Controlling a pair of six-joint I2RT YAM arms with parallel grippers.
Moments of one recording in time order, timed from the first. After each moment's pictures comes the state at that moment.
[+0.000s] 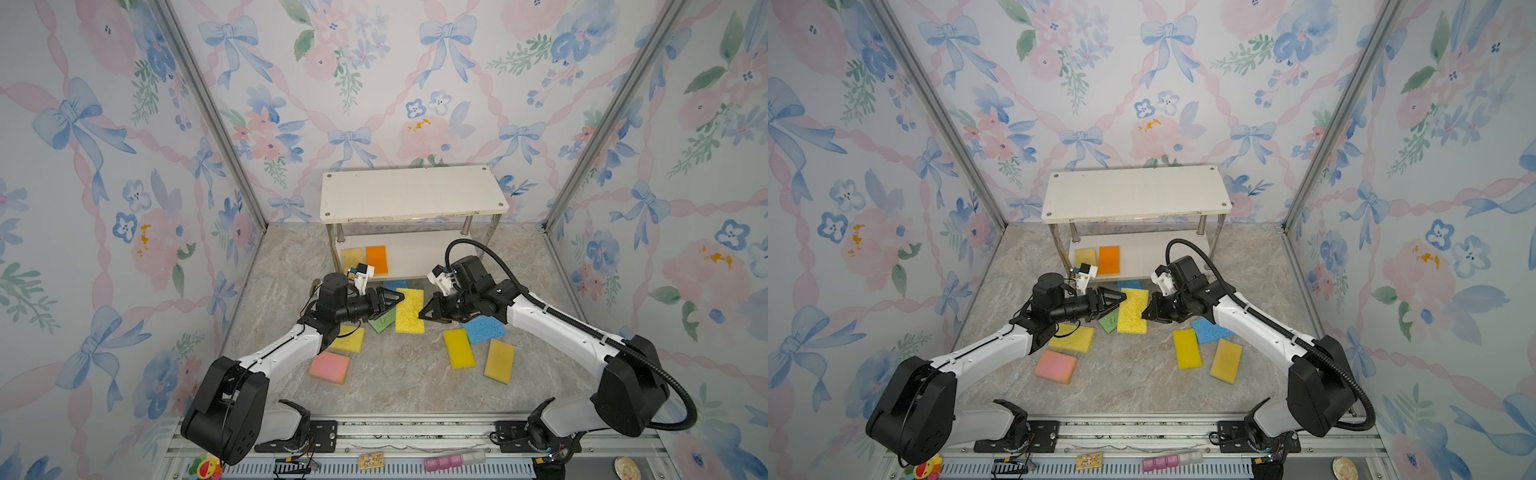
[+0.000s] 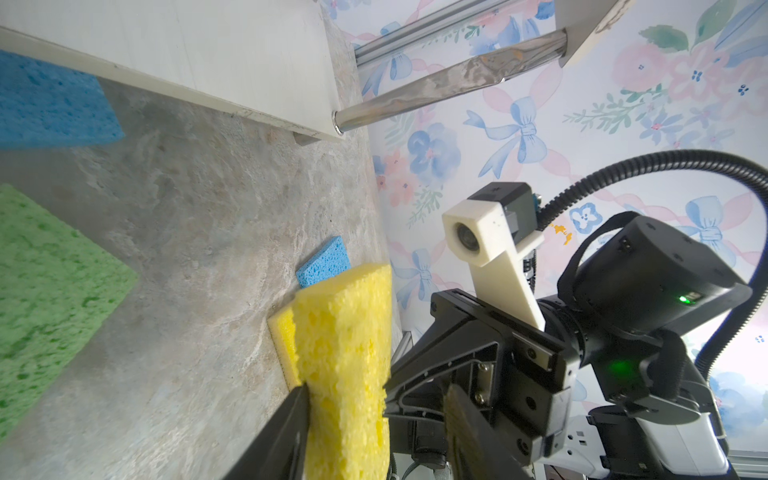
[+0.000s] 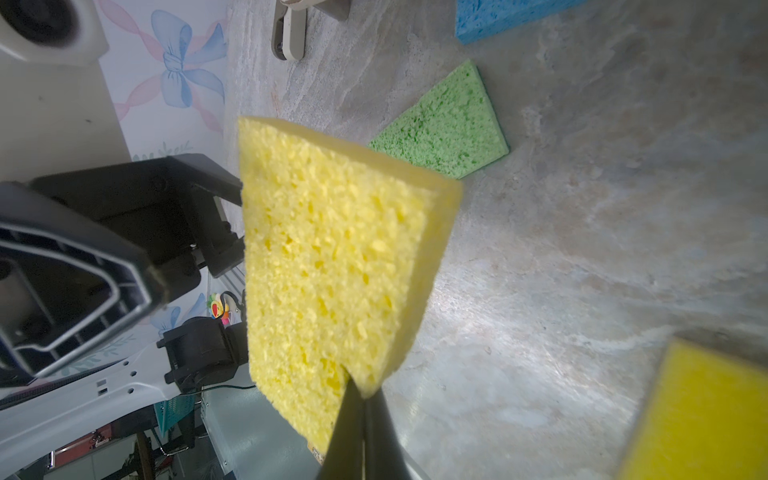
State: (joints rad) left arm -0.42 1.31 0.63 0.34 0.74 -1.02; right arm 0.63 1.47 1.12 -0.56 -0.54 0.61
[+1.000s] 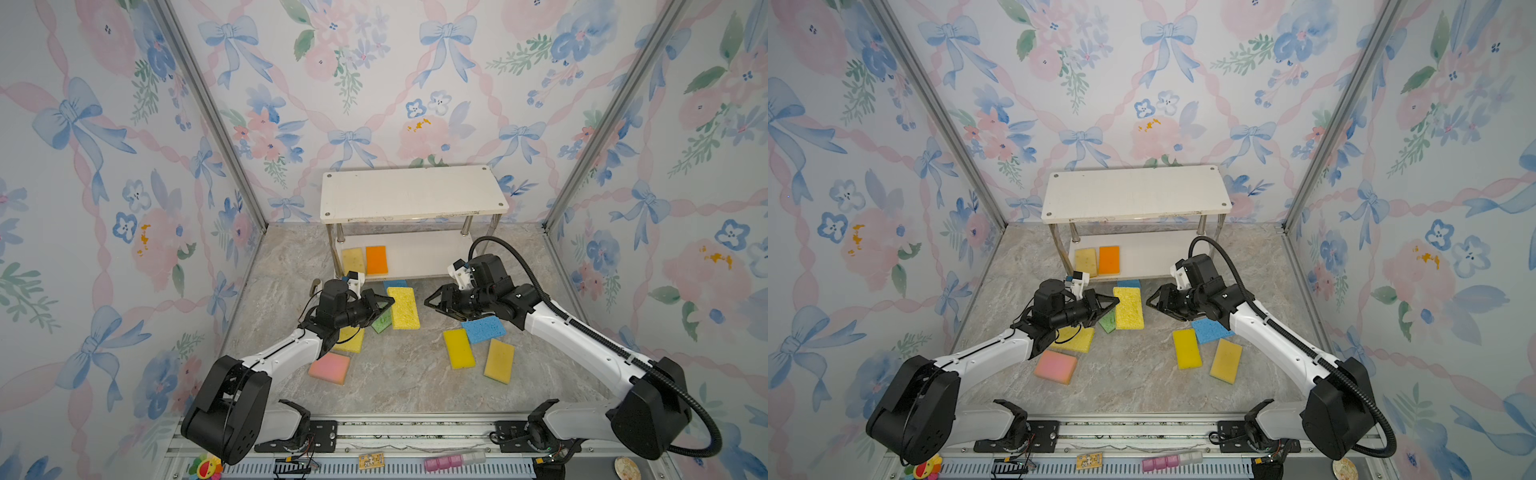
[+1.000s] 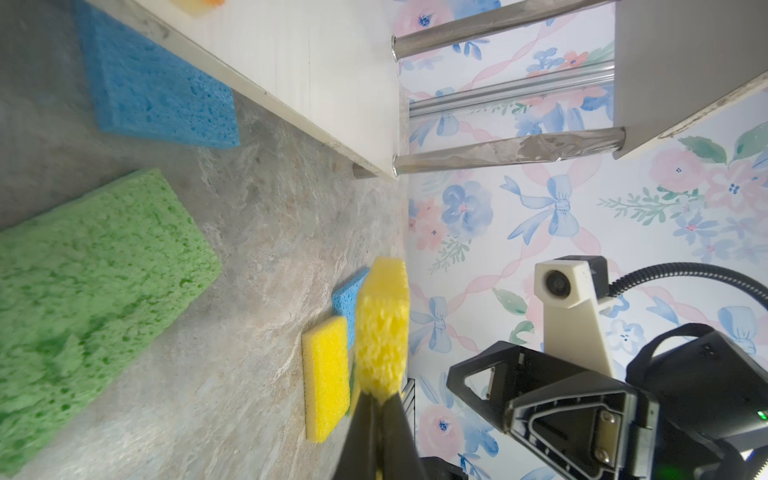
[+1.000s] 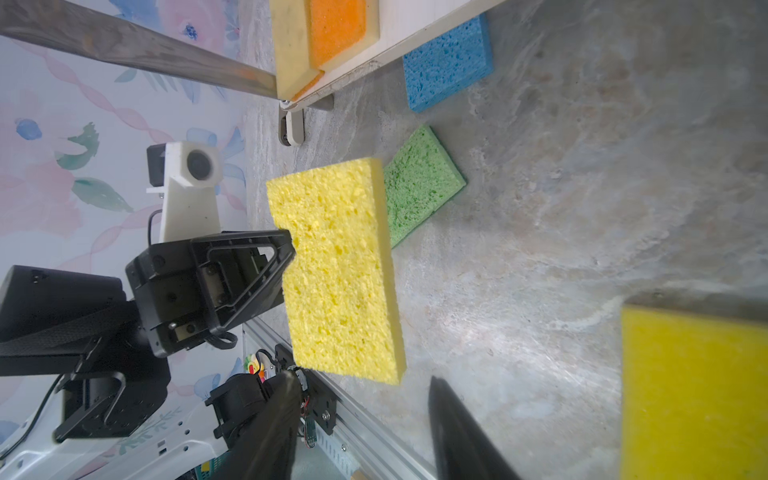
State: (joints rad) left arm -0.42 1.31 0.57 0.37 0.56 -1.17; right arm 0.58 1.34 1.04 -0.49 -0.47 0.84
